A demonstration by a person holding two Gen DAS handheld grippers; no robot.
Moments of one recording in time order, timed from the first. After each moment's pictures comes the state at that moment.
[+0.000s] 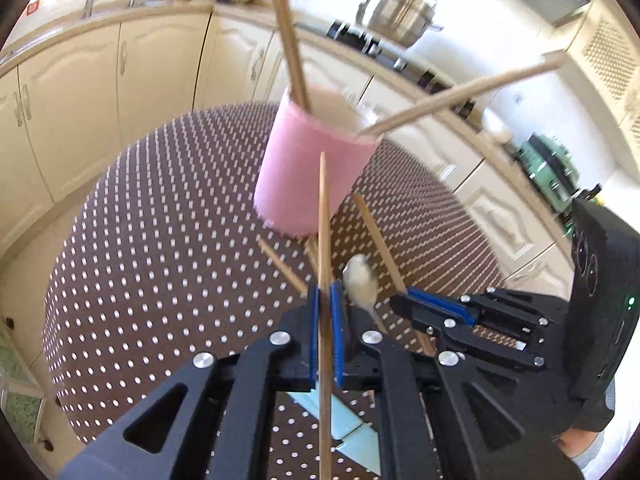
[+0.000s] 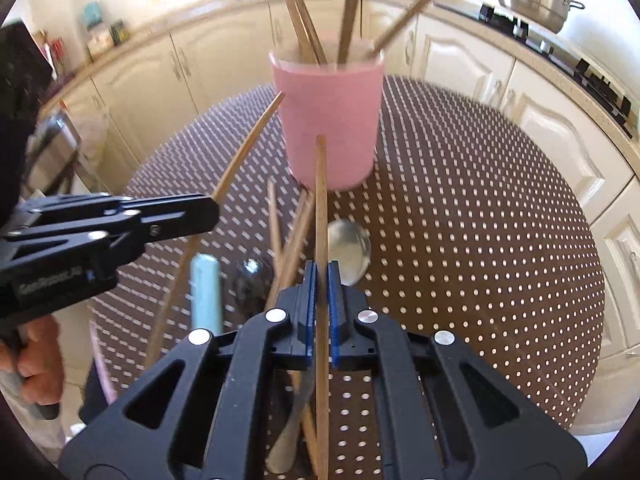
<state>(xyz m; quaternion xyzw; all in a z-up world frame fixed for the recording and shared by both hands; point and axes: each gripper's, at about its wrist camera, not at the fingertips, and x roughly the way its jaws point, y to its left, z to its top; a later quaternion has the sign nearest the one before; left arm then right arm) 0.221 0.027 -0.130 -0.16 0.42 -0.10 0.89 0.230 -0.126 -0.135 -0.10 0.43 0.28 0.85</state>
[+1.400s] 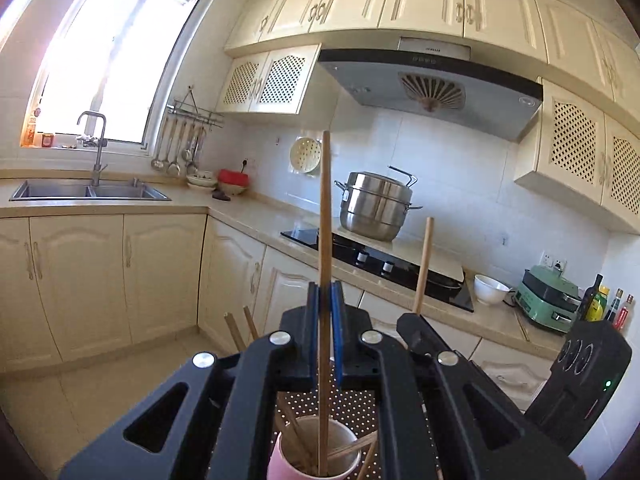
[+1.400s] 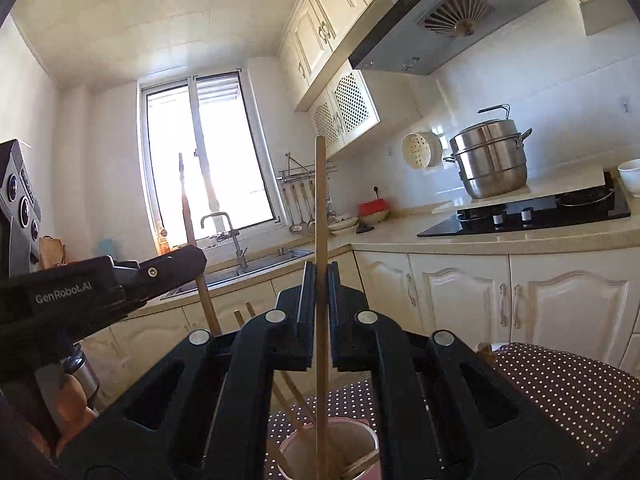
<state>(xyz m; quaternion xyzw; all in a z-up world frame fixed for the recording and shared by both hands) 0.290 0.032 0.031 -0.12 0.11 -0.05 0.99 0.308 -0.138 -0.018 0.14 0.03 0.27 0.95</state>
